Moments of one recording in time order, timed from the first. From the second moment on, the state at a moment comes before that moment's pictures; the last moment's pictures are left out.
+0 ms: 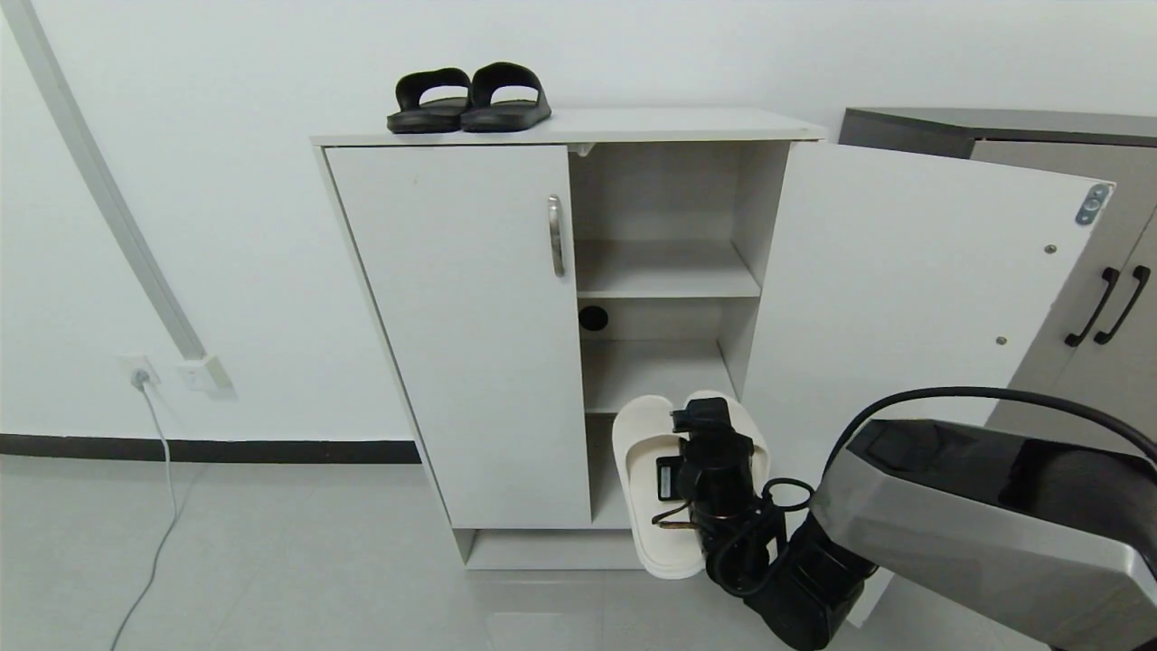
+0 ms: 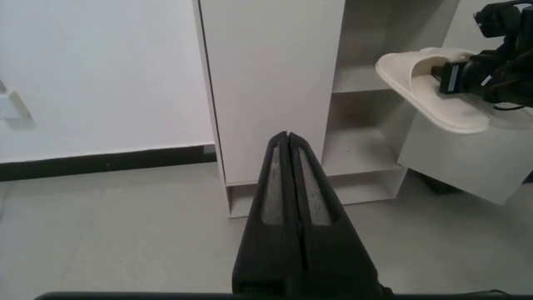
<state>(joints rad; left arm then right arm) 0.00 0.00 0.00 0.00 -0.09 0.02 0.73 2.41 -1.04 -1.17 -0.66 0.15</state>
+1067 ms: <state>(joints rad) 0.00 0.00 0.00 0.00 -0.09 0.02 0.74 2.49 -1.02 -1.43 -0.69 0.03</state>
